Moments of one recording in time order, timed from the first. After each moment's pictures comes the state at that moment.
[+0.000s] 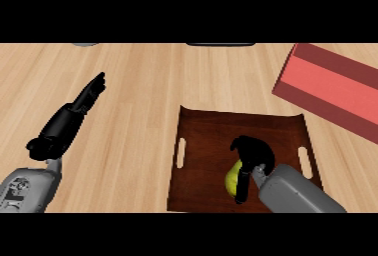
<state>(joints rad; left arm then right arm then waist) -0.24 0.36 -0.09 -1.49 -0.02 -0.11 -0.10 -0.48 -0.34 0.77 -1.29 0.29 0.18 0.97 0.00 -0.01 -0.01</state>
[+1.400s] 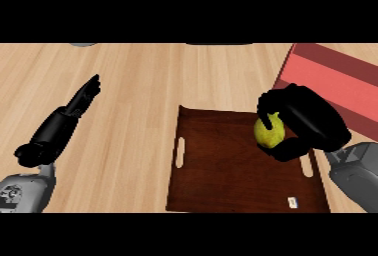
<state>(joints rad) -0.20 0.34 -0.04 -1.55 -0.04 -0.16 -0.08 -0.52 -0.70 0.56 -1.60 0.54 -0.09 -0.05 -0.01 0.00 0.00</state>
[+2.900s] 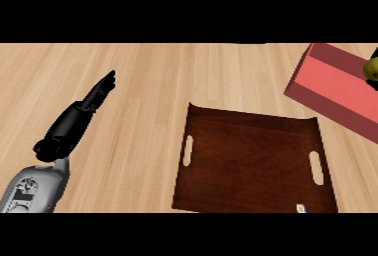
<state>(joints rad) -0.25 0.28 -0.06 -1.55 -0.09 -0.18 -0.06 -0.89 -0.83 0.15 -0.54 0.53 0.16 -0.30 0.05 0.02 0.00</state>
